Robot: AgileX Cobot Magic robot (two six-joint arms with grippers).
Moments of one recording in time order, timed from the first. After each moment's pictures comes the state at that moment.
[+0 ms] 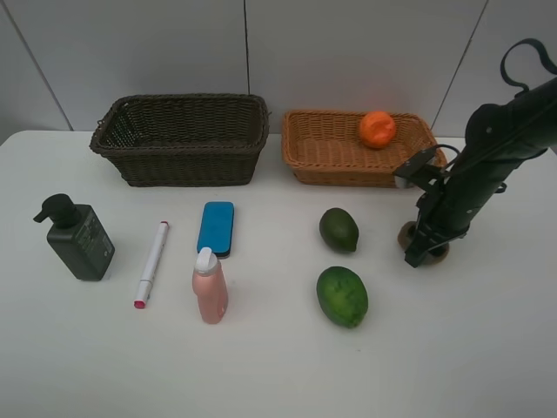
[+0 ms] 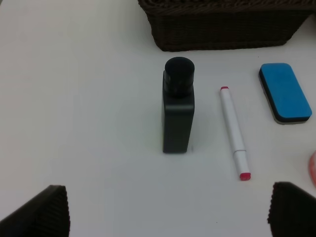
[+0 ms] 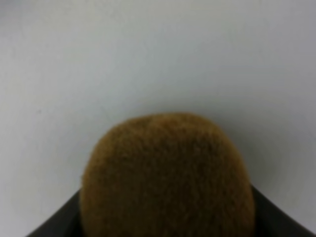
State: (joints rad) left arm -0.07 0.00 -0.51 0.00 1.06 -0.04; right arm 0.19 1.92 -0.97 -0.03 0.60 -0.58
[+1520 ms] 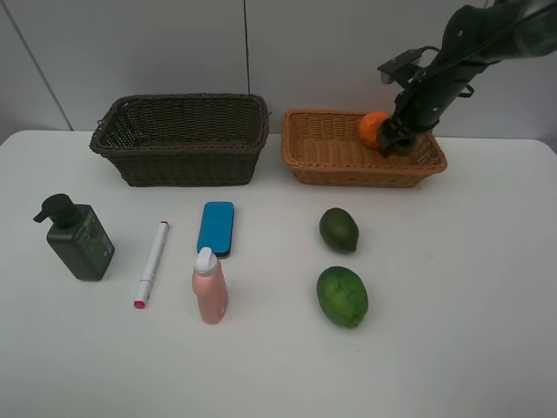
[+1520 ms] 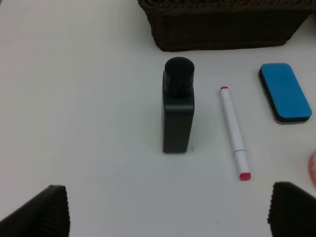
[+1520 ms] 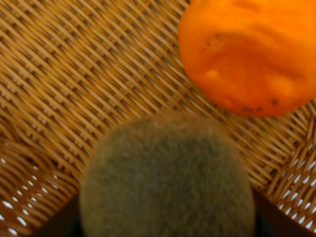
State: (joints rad) left arm -0.07 0.00 -0.51 0.00 1.06 -0.04; right arm 0.16 2.18 -1.69 0.01 0.78 -0.58
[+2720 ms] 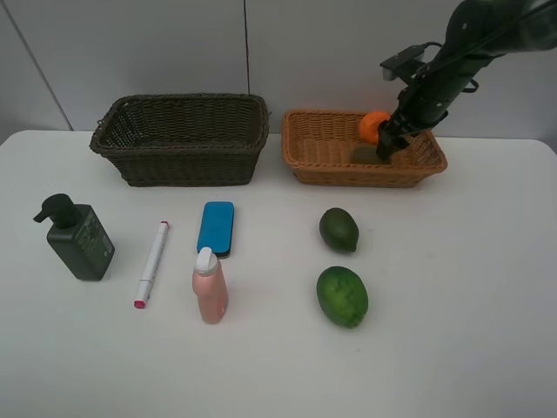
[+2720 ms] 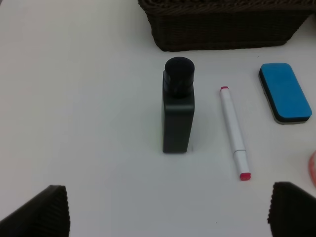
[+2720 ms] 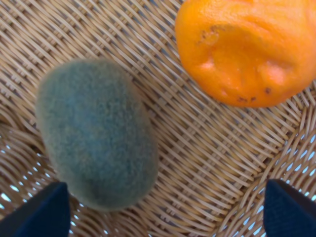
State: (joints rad) left arm -0.07 0.00 -0.51 0.00 1.06 -0.04; right arm 0.16 2.16 -1.69 0.00 0.81 -0.58
